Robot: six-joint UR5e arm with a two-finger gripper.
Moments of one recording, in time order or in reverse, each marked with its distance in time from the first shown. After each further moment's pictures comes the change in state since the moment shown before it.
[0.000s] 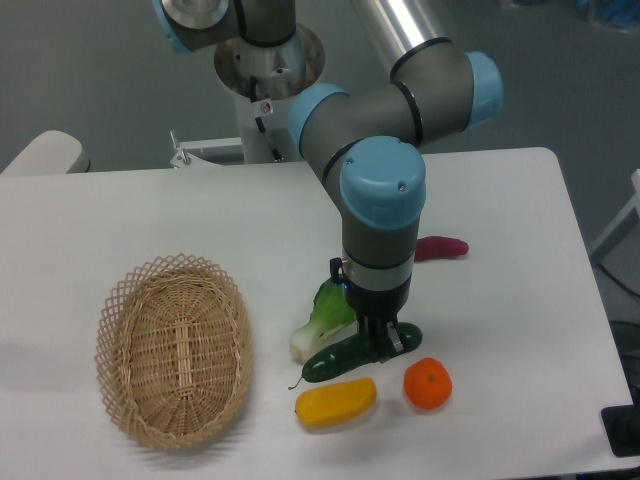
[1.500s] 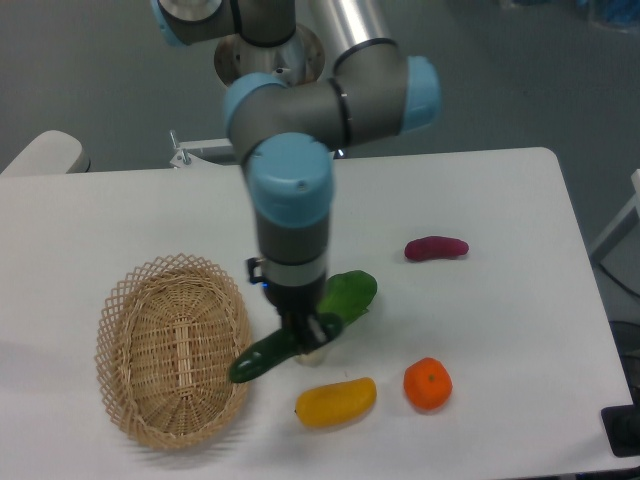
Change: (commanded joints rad) arm -0.228 0.075 -0.127 -0.029 -0.008 -0.608
